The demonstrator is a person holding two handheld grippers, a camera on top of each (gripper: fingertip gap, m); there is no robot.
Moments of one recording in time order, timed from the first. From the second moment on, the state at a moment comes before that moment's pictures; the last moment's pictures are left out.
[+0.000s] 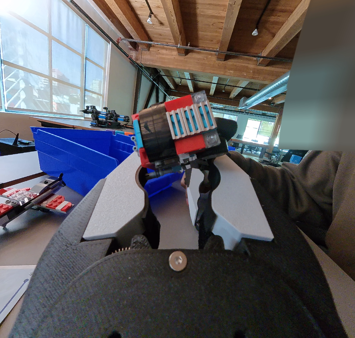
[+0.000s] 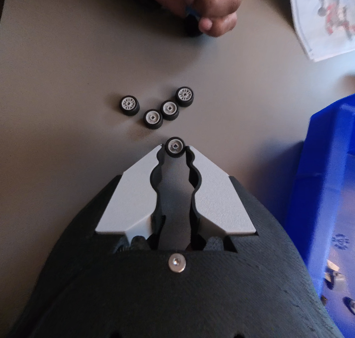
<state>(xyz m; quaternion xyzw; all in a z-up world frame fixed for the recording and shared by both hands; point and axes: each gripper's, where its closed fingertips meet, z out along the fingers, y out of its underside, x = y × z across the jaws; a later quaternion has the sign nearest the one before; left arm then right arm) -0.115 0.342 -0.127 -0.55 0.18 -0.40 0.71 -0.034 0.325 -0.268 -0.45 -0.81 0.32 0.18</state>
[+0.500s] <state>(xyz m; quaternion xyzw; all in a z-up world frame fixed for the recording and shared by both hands) -0.117 0.343 -0.127 -0.55 0.18 -0.40 0.71 -0.033 0.324 -0.239 -0.44 -0.80 0.36 0.22</state>
